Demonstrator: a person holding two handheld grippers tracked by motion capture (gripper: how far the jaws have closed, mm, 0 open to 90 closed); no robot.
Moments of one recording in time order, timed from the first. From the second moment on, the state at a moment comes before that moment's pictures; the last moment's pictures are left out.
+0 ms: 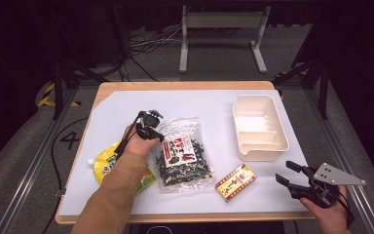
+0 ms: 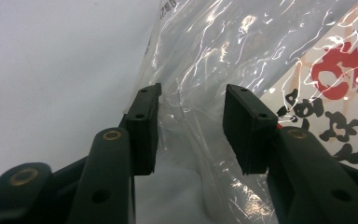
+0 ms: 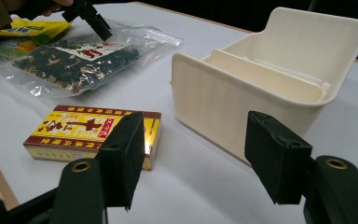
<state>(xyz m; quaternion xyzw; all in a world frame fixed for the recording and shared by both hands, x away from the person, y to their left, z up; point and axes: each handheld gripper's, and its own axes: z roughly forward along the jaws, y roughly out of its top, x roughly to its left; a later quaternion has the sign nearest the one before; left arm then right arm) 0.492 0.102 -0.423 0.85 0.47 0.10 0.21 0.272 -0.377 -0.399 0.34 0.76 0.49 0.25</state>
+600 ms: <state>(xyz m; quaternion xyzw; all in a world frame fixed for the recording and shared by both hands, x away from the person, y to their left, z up) 0.490 0.107 -0.423 0.82 0.51 0.09 0.24 0.273 -0.377 -0.398 0.33 0.76 0.49 0.25</state>
